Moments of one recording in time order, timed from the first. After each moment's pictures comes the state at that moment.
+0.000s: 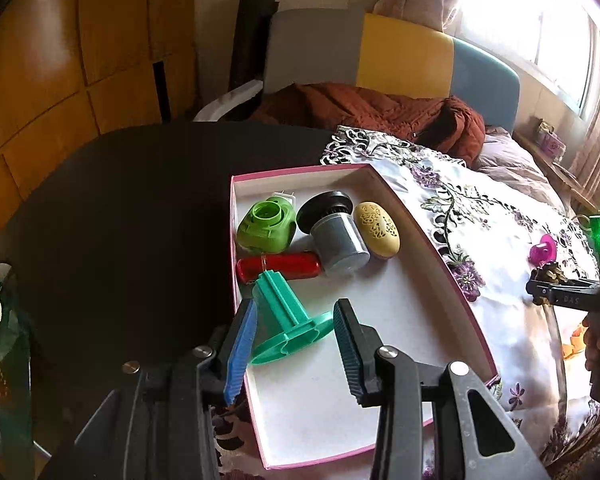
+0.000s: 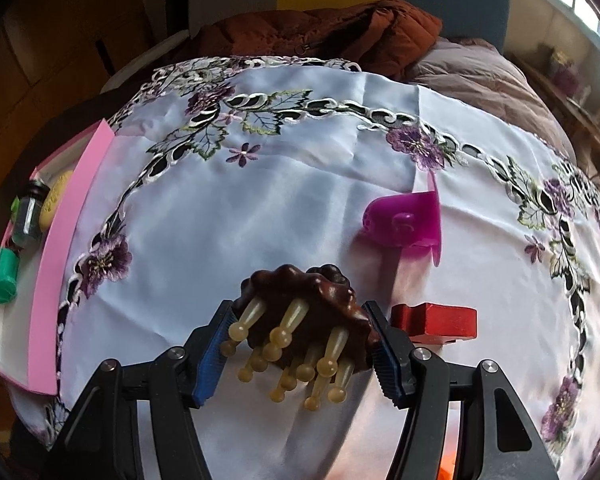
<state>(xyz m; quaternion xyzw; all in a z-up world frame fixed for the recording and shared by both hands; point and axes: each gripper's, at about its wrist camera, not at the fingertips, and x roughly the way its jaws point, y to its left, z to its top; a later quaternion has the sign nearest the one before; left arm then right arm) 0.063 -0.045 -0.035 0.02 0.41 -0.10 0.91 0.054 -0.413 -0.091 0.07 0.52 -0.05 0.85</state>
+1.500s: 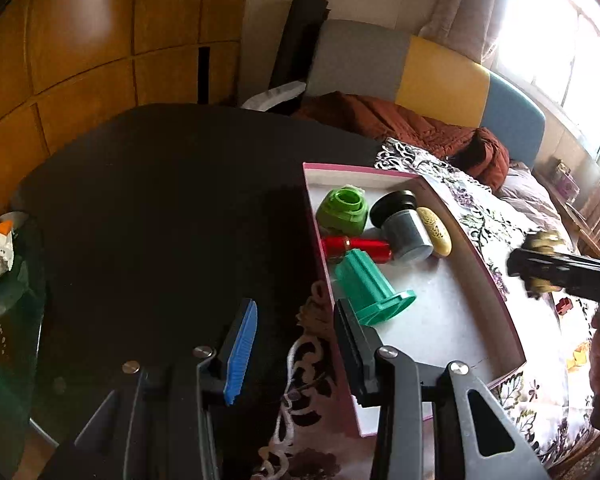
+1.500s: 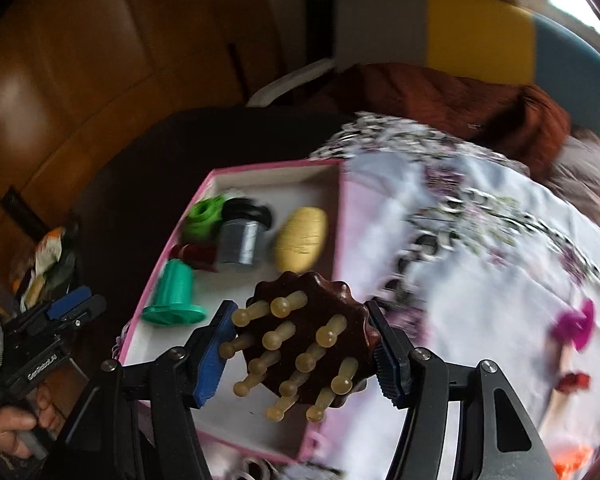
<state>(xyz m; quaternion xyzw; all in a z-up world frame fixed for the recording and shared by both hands) 0.047 0.031 -0.051 -0.05 0.40 -0.07 0.91 0.080 -0.220 -0.022 0.04 0.46 0.13 0.88</state>
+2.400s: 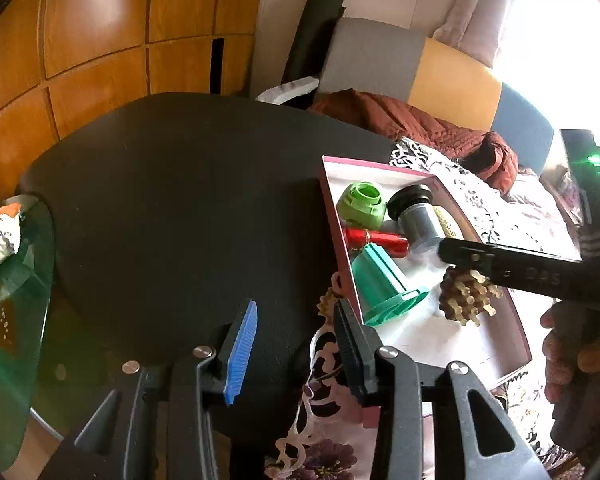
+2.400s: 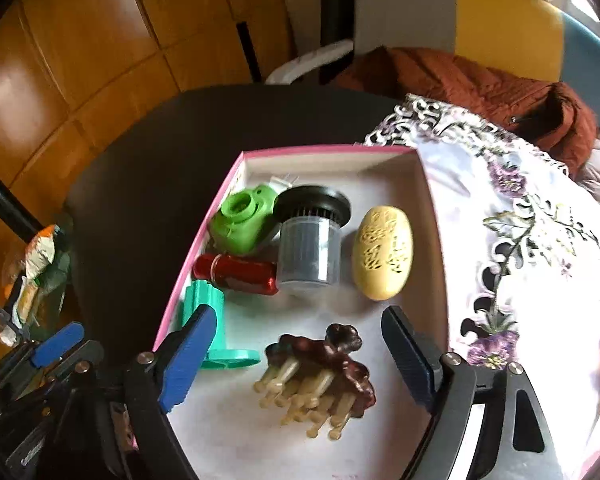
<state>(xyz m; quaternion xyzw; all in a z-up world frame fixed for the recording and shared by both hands) 0.043 0.042 -0.057 -0.06 0.41 -0.05 0.91 0.107 -0.156 -0.047 0.04 0.47 0.12 0.87</state>
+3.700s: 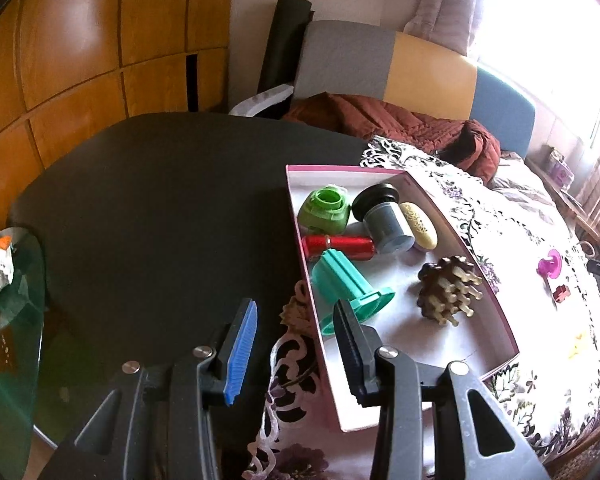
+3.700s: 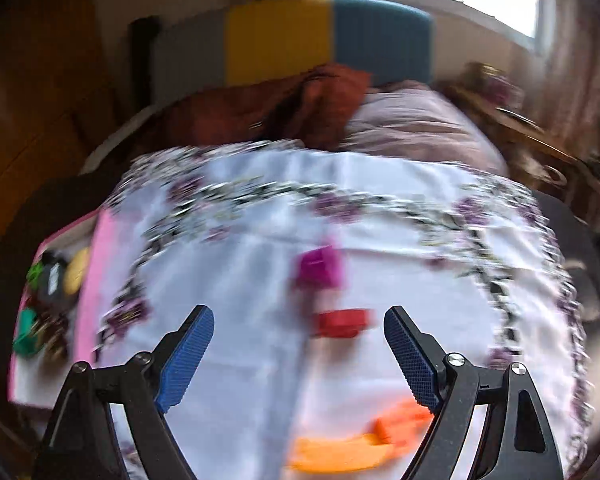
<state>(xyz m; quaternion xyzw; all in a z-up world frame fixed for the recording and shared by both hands) 0.039 0.011 -0.044 -0.02 0.40 -0.08 0.91 -0.007 -0.442 -0.008 0.10 0.42 -0.16 0.89</state>
